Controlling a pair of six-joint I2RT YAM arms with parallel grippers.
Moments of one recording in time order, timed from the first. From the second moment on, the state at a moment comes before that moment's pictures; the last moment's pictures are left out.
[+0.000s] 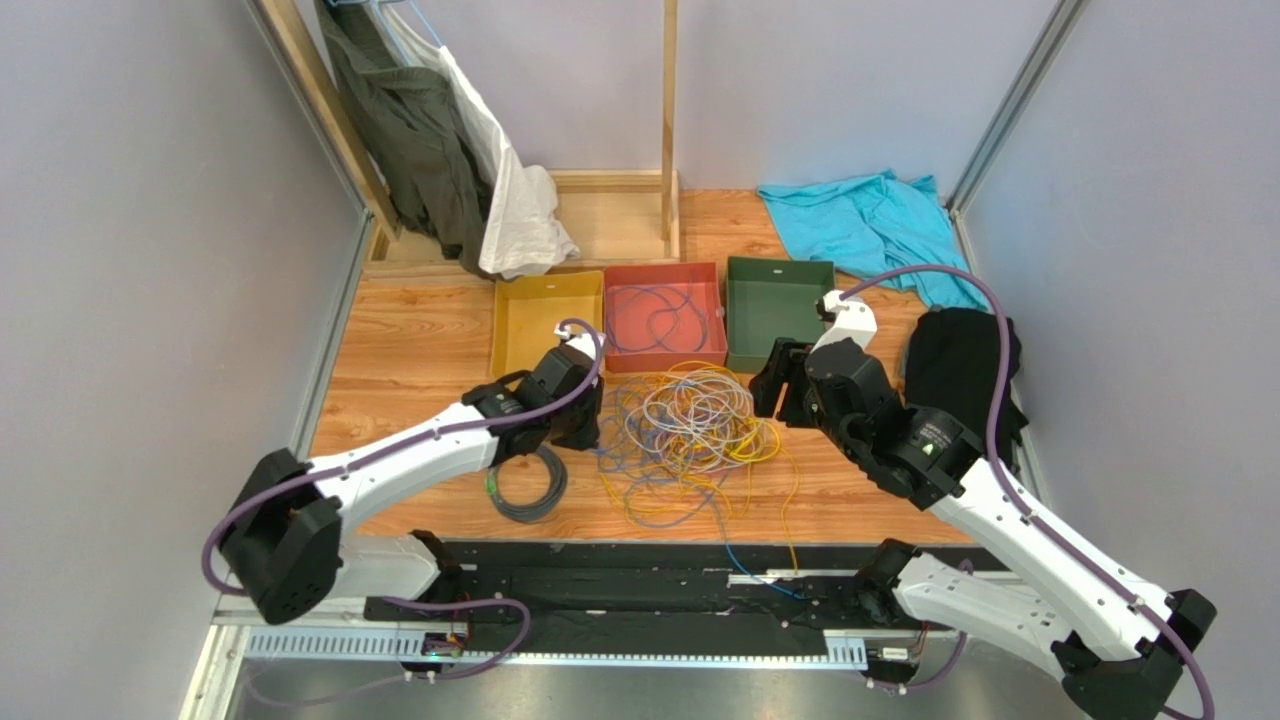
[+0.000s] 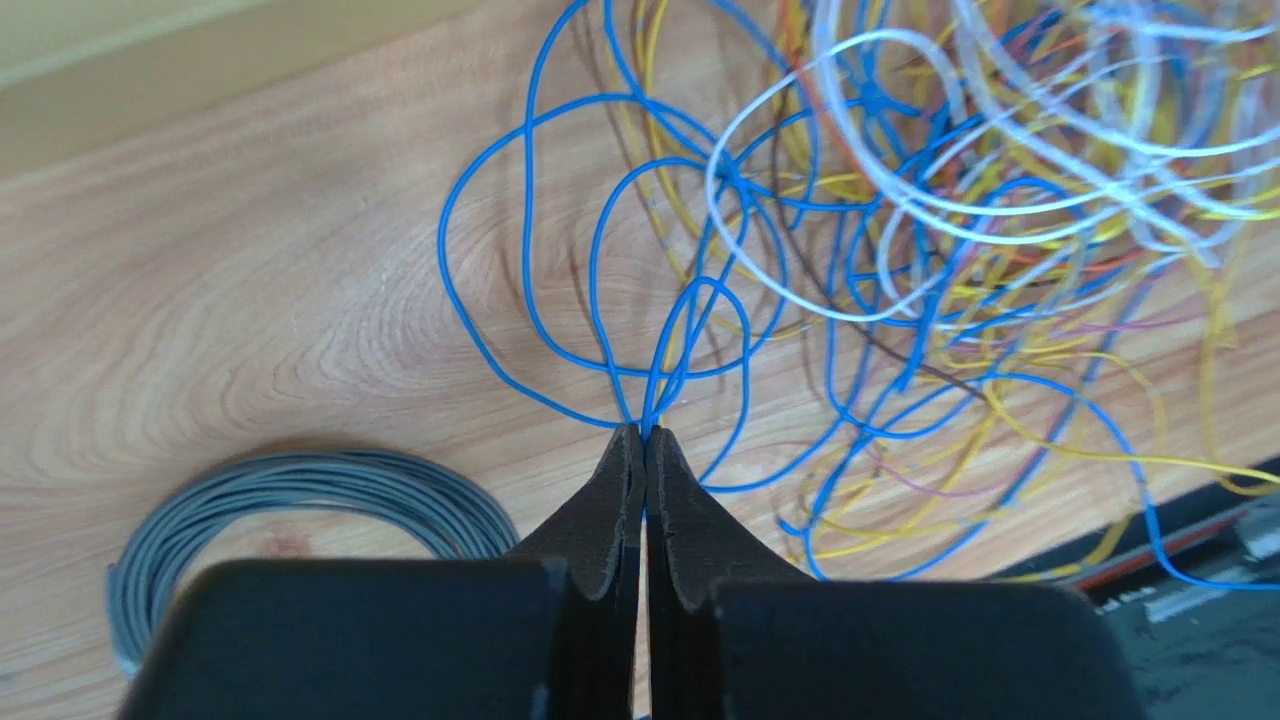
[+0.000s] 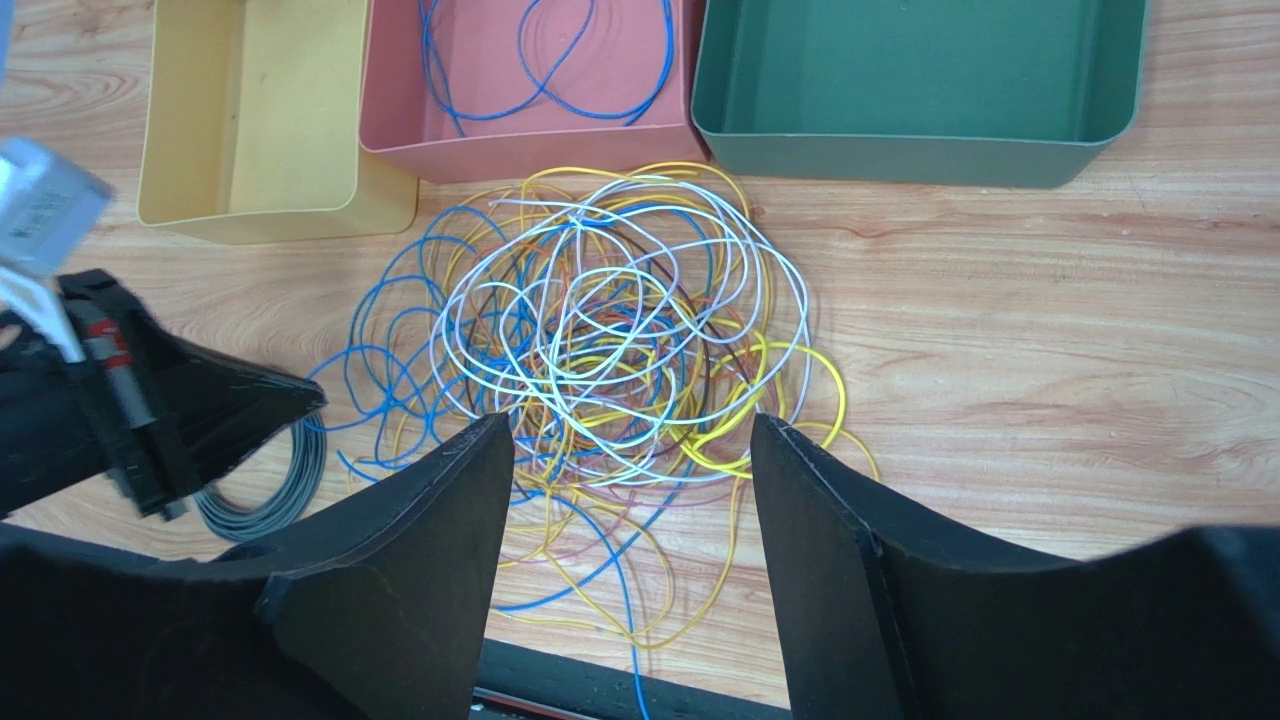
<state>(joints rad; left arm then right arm) -0.78 1.30 0.75 -0.37 -0.12 -0.51 0.78 0.85 0.92 -0.67 0.40 0.64</state>
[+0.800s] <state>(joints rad) -0.99 1.13 1.86 -0.81 -0.34 -0.33 0.94 0.85 0.94 -0.64 0.43 0.58</state>
